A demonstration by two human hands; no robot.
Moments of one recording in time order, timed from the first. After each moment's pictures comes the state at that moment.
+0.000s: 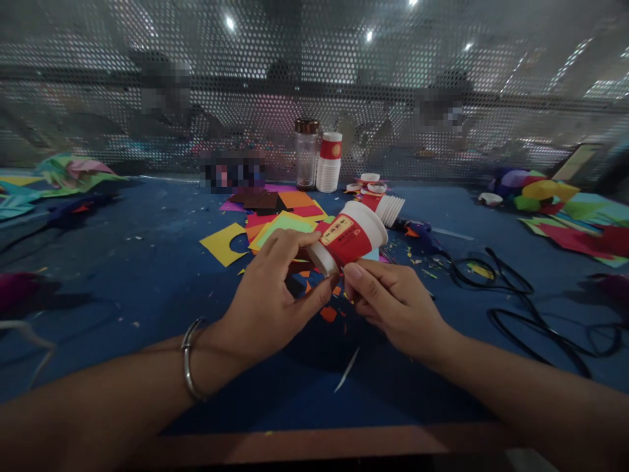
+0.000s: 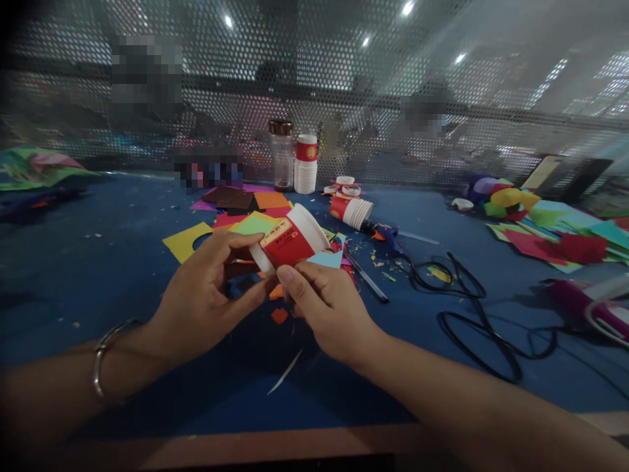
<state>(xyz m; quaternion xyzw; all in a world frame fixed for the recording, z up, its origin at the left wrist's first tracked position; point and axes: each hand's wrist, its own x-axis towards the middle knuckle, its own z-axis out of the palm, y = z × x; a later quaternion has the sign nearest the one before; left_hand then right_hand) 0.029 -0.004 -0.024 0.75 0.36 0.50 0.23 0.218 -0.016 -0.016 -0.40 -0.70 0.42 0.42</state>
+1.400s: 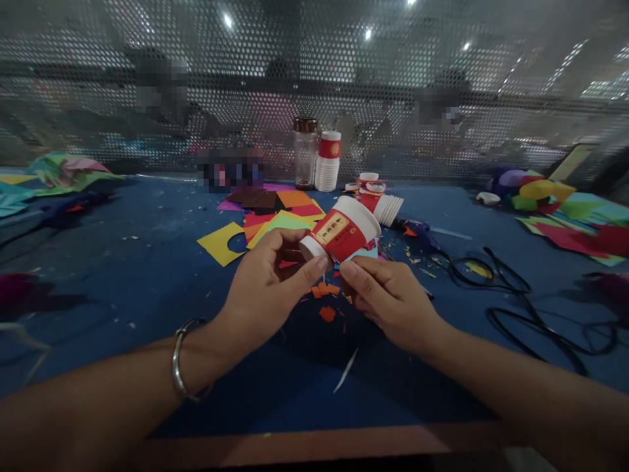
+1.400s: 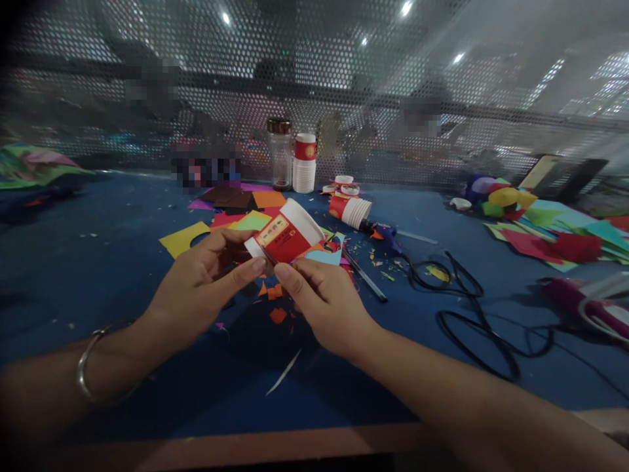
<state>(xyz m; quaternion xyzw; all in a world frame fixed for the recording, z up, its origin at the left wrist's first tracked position) 0.034 -0.002 -0.014 0.61 0.40 0.53 0.43 0.219 -0.014 -0.015 -0.42 -0.70 0.42 0.40</state>
